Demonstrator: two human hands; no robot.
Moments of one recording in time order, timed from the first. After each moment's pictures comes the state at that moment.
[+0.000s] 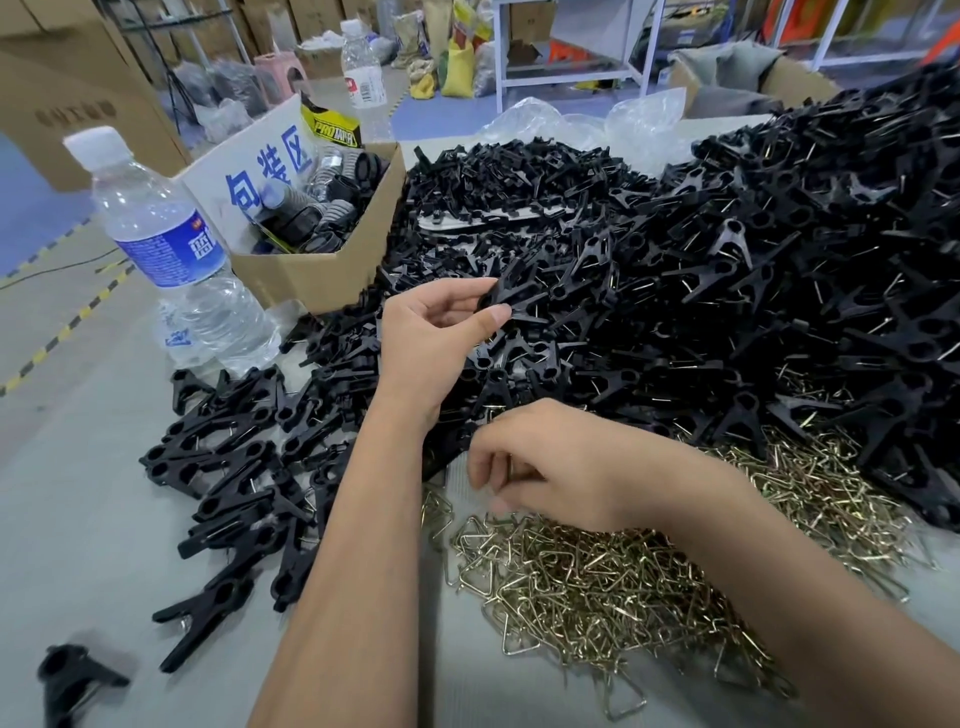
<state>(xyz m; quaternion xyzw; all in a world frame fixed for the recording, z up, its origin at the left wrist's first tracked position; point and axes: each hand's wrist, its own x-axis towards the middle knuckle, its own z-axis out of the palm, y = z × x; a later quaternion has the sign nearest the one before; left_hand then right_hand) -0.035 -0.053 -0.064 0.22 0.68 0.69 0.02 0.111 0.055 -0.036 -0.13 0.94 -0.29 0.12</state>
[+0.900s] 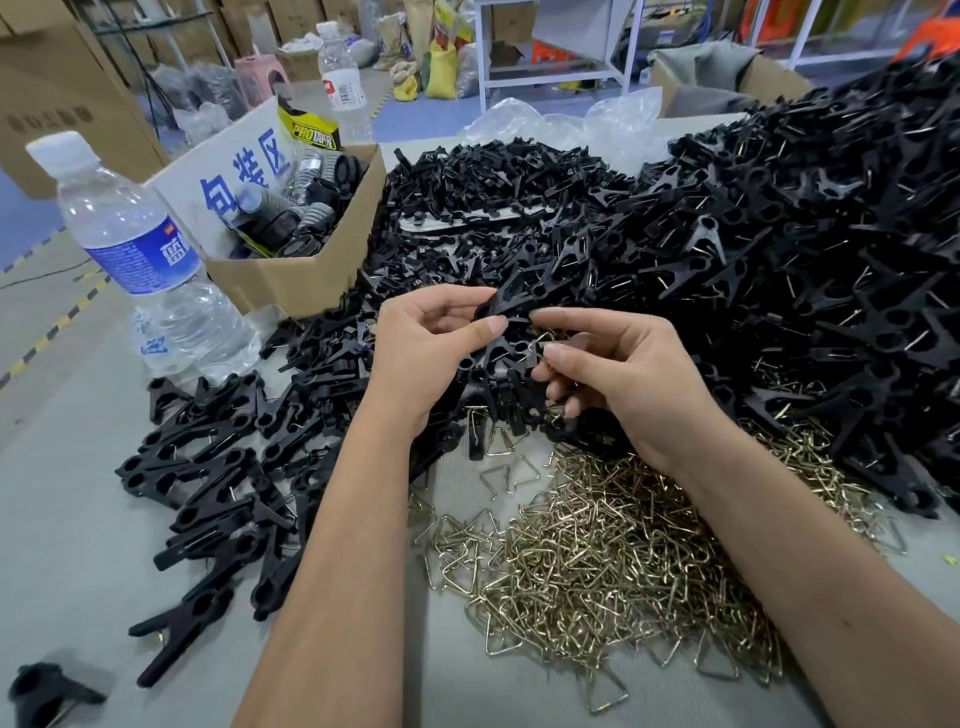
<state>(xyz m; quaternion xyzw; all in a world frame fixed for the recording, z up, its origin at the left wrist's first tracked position) -0.025 -0.051 -0.058 0.25 0.68 0.68 0.06 0.111 0.107 -0.055 0.08 0.66 -0.73 -0.15</state>
